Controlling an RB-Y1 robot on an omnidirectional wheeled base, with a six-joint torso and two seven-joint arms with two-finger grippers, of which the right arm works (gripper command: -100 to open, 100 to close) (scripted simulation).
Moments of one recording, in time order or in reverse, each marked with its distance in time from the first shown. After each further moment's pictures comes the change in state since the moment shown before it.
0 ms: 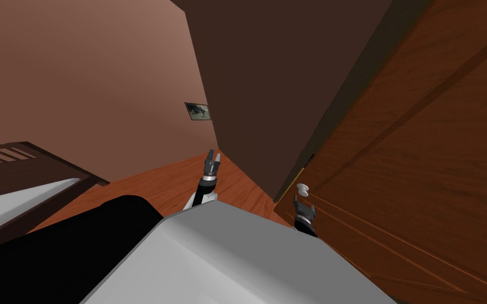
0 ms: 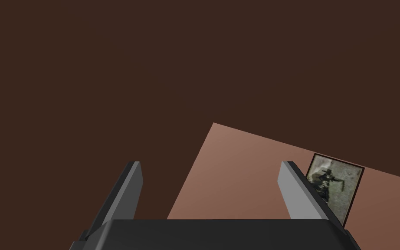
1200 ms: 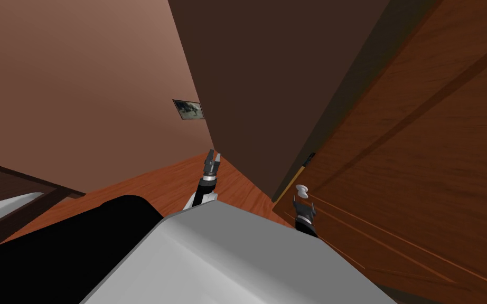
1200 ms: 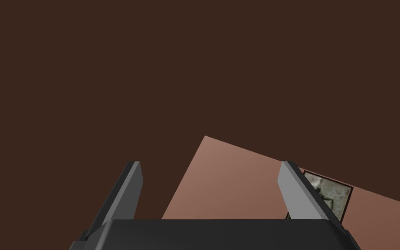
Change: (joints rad) arm 0.009 -0.004 -0.026 -0.005 0.113 0.006 0.268
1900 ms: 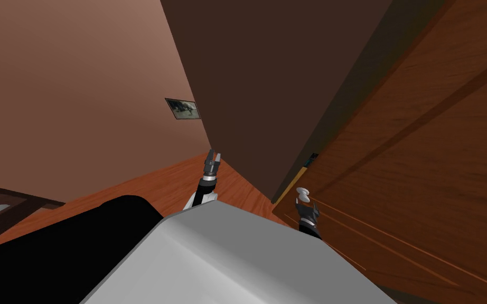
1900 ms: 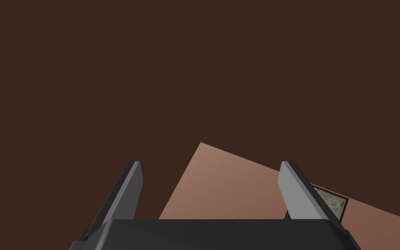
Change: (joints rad) arm 0.007 -0.029 -0.028 0.027 0.093 -0.008 0.182
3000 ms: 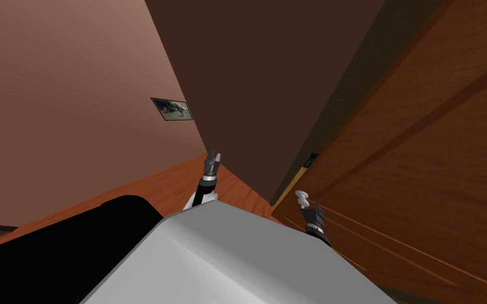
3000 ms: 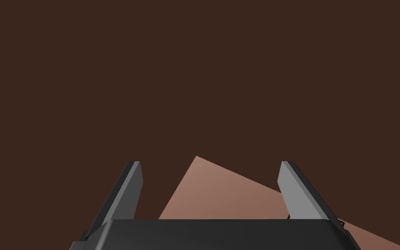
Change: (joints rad) arm 0.020 -0.049 -0.048 0.032 0.135 -0.009 0.277
